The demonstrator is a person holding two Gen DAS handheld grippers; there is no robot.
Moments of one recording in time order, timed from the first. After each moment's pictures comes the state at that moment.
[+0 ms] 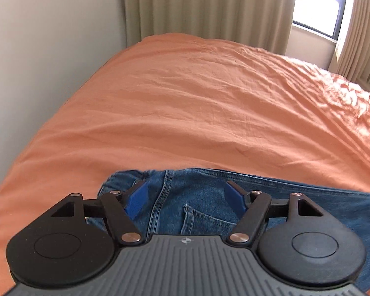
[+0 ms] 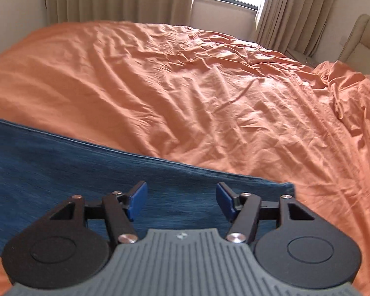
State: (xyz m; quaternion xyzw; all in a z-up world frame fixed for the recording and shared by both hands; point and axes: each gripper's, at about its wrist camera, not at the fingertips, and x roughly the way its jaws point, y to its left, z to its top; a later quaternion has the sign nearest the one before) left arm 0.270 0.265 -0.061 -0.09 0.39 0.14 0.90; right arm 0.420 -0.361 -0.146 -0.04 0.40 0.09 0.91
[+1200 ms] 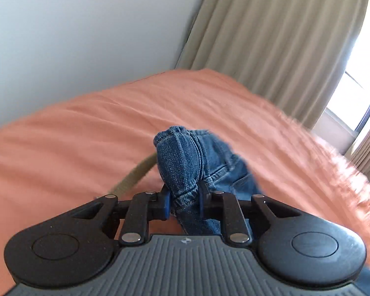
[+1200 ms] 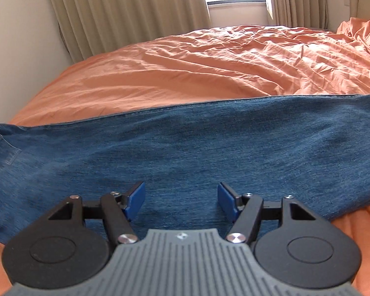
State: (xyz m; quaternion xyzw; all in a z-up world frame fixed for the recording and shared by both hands) left arm 0.201 0.344 -0.112 -0.22 0.28 0.22 0.91; right arm 0.340 -0.250 -0.244 0.06 0.37 0.11 0.92
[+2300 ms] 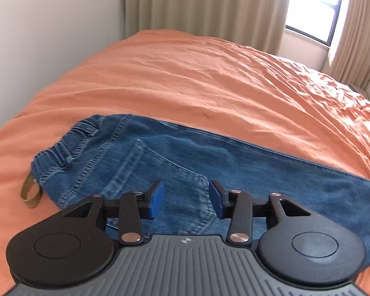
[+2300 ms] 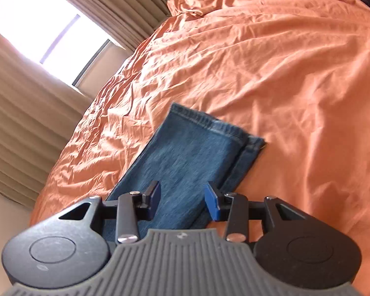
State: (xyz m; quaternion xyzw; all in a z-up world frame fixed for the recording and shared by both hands) left arm 0.243 0.175 -0.107 -0.09 0.38 0.12 0.91; right arm 0.312 -0.562 -0.222 0.44 0.32 -0.10 0.84
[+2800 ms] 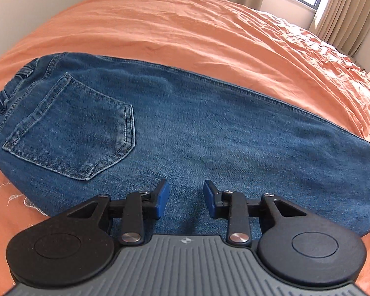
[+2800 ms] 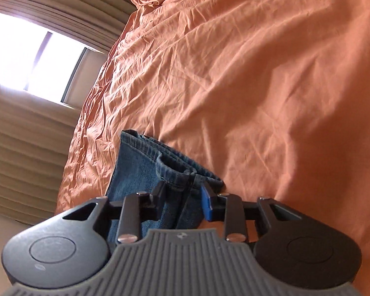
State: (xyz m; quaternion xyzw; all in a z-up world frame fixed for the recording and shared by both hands) left arm 0.247 0.105 -0.164 -0.11 0.46 0.08 0.87; right arm 0.344 -0.635 -0.285 0.52 0.34 -0.08 0.78
